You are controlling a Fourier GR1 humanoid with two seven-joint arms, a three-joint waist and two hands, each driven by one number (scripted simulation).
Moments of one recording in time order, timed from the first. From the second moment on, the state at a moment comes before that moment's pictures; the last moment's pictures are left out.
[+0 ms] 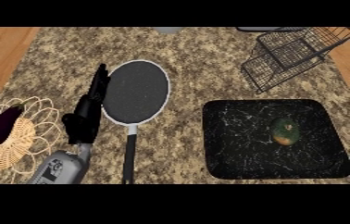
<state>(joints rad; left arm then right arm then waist) -0.22 0.32 -0.35 -1.48 0.19 0.44 -0.02 -0.50 -0.94 -0.22 -1.54 -0.76 1.12 -0.01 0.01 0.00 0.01</state>
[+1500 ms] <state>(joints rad) -0.22 0.29 -0.37 -1.51 0.15 0.45 -0.02 -0.30 -0.84 -0.33 -2.11 -0.17 1.17 -0.05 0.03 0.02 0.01</state>
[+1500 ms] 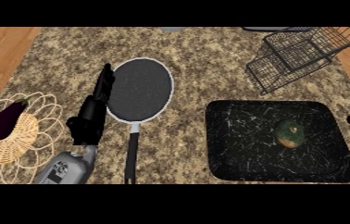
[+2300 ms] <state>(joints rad) -0.23 0.28 -0.37 -1.49 0.14 0.44 -0.03 -0.28 -0.86 -0.24 -2.25 0.06 1.06 -0.17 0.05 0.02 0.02</state>
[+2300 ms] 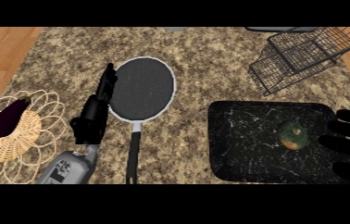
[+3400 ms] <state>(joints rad) -0.24 0.28 -0.36 -1.49 0.14 0.41 -0.01 -0.09 -1.03 0.11 -1.76 0.64 0.37 -0.83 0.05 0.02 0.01</state>
